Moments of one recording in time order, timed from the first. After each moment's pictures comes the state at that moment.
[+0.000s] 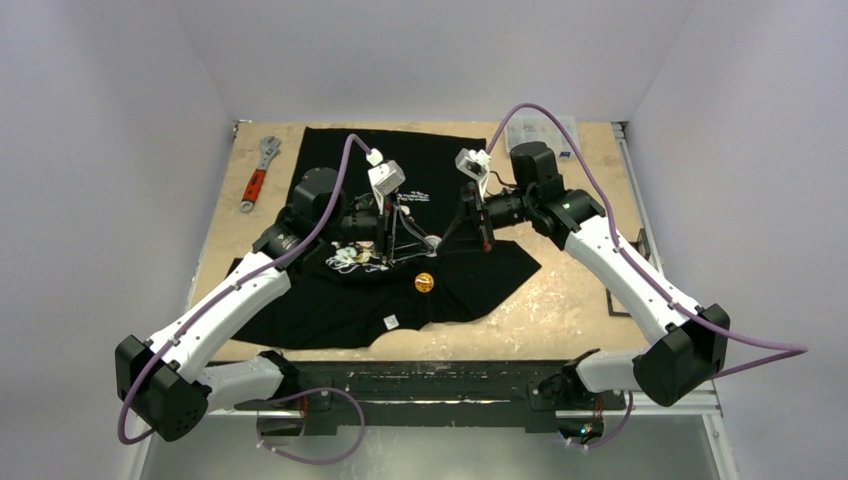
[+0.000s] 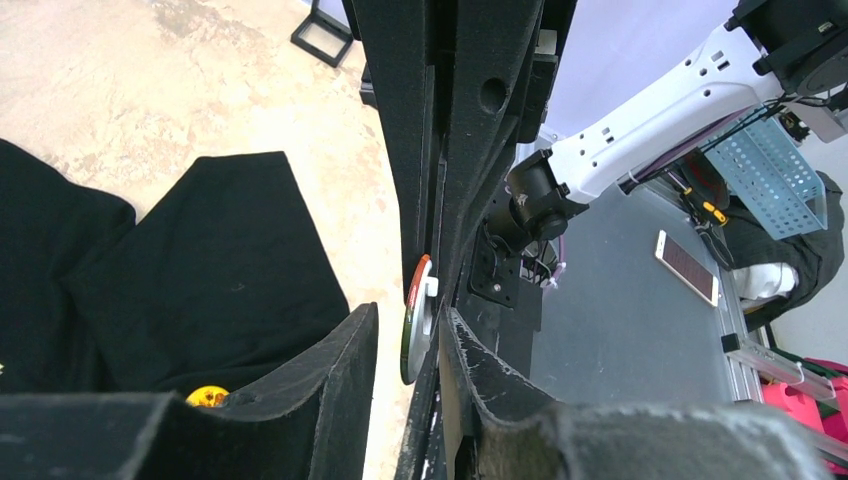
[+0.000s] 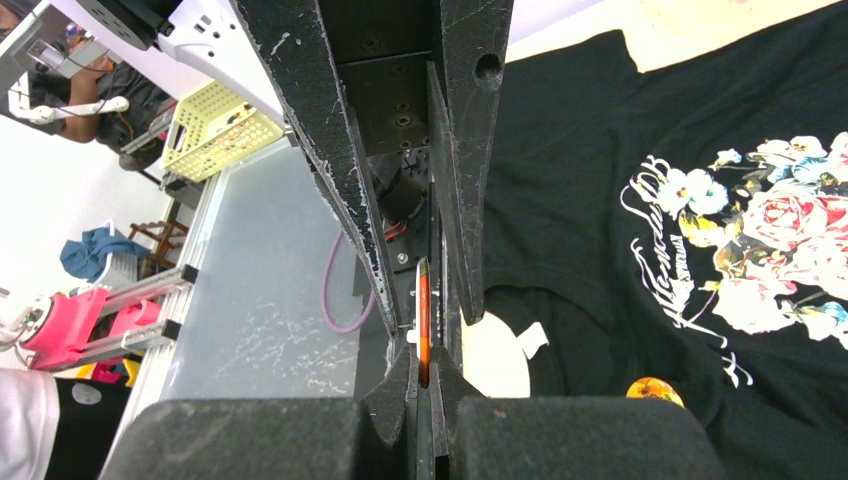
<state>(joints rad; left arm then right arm) -0.59 1.15 1.03 -0.12 0.81 -0.29 0.51 1.33 1.26 -0.50 -1.13 -0.02</state>
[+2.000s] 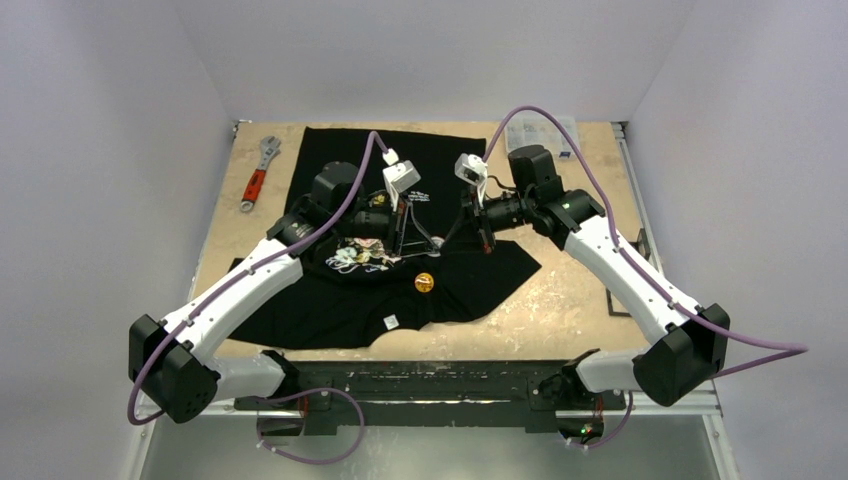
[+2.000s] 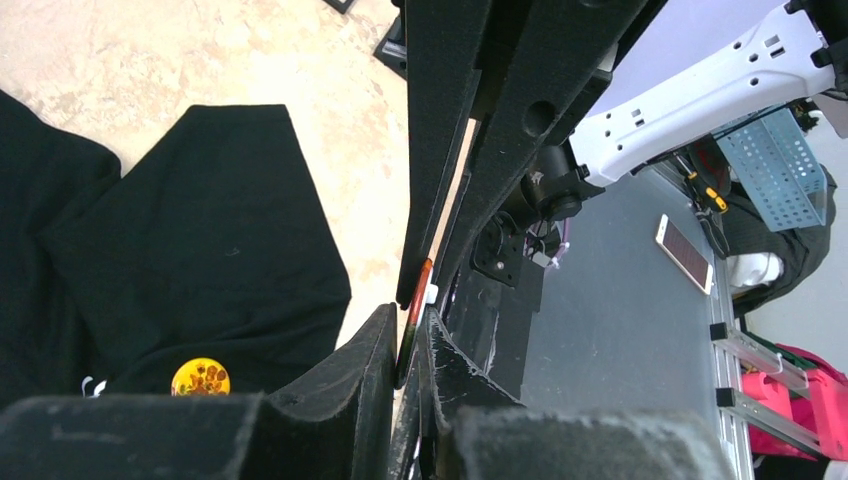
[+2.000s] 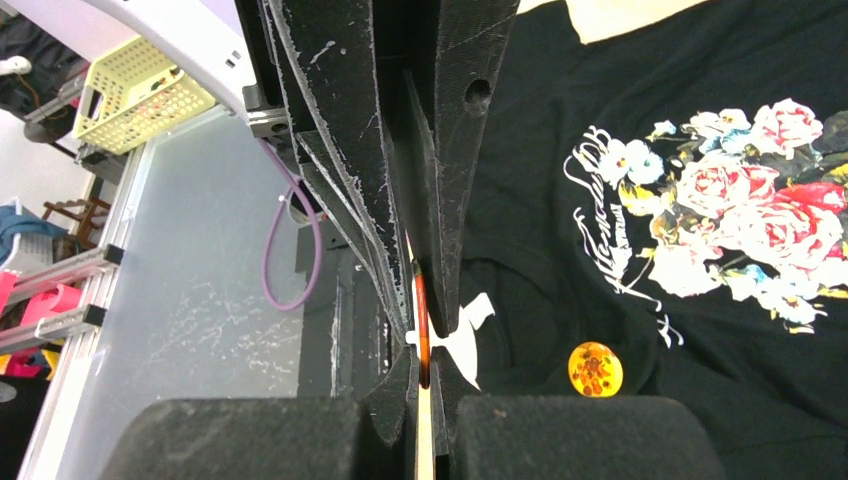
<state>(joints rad) -0.61 1.24 1.09 -0.23 0.77 -0.27 0.51 1.33 1.26 -0.57 -1.04 -0.15</state>
